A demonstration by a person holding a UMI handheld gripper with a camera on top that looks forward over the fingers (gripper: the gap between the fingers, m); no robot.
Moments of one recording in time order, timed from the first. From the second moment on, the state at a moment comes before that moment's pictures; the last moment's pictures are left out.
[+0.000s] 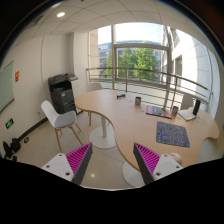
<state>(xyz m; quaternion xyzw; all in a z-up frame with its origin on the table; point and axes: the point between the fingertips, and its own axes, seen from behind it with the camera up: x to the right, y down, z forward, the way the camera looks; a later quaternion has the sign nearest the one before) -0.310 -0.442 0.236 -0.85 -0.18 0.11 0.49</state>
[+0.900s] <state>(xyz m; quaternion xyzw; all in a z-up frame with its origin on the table) 0.019 -0.285 -0.008 -0.91 -0.05 -0.06 0.41</state>
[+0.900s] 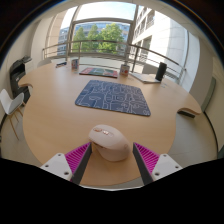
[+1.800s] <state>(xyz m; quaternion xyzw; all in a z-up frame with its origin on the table) 0.078 -0.187 0.130 -0.86 0.05 -0.08 0.50</state>
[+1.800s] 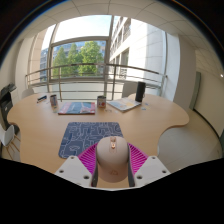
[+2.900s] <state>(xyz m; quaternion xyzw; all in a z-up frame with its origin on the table) -0.004 -0.055 0.095 -0.89 -0.02 -0.04 0.46</state>
